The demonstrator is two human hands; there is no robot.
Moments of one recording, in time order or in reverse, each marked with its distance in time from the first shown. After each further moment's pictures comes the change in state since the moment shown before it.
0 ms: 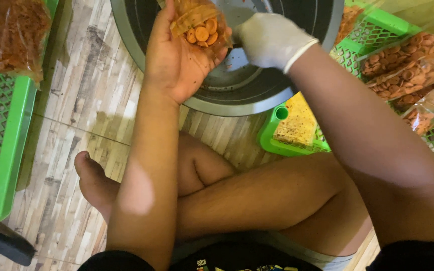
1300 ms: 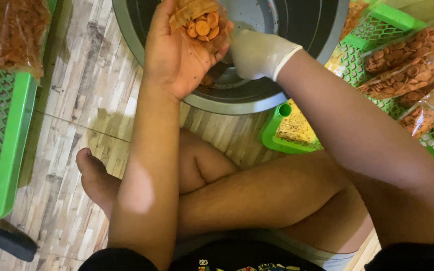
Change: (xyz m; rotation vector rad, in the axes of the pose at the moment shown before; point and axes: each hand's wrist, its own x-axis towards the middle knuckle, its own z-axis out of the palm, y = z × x) left_hand 0.003 0.002 -0.007 -0.015 -0.028 -0.018; right_hand -0.003 -0.023 0.006 0.222 -0.267 0.067
